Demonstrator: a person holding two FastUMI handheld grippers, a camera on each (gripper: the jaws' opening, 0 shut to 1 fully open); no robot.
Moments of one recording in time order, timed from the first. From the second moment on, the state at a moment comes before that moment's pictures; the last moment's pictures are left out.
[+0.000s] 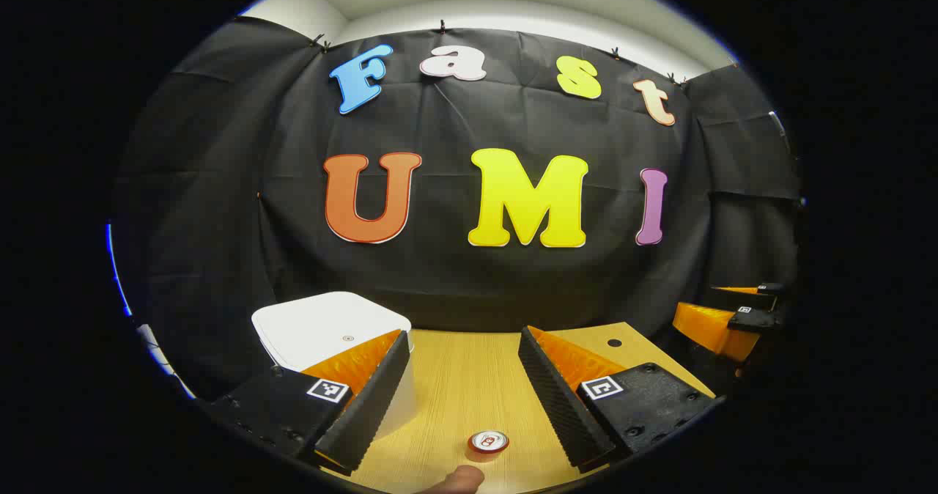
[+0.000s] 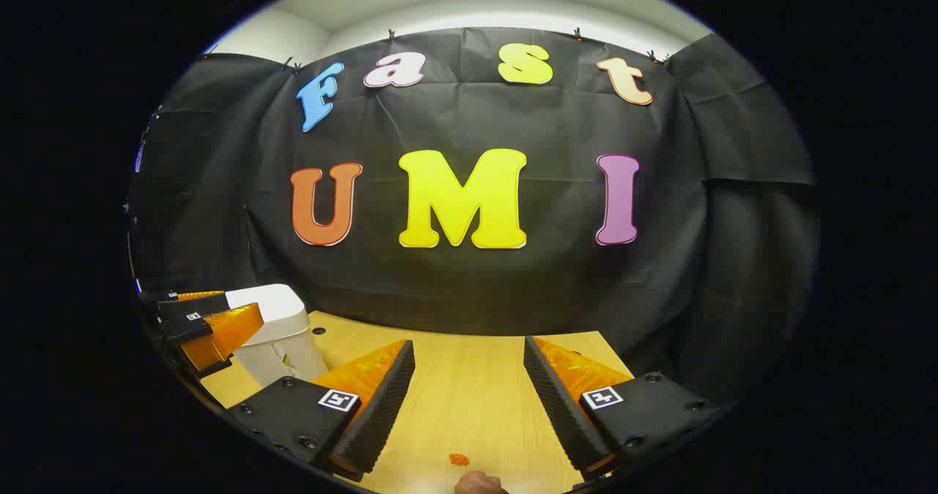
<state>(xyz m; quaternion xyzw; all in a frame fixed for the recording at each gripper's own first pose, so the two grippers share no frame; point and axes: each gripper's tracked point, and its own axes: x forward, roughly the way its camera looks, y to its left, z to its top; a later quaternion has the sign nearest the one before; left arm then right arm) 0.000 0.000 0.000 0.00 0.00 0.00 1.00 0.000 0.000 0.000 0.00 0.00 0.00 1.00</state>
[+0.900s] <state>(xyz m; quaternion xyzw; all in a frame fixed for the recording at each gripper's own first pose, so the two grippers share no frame) 0.003 0.010 -0.003 0.00 0.00 -0.01 1.00 -0.002 0.002 -0.007 -0.01 0.01 -0.02 1.00</state>
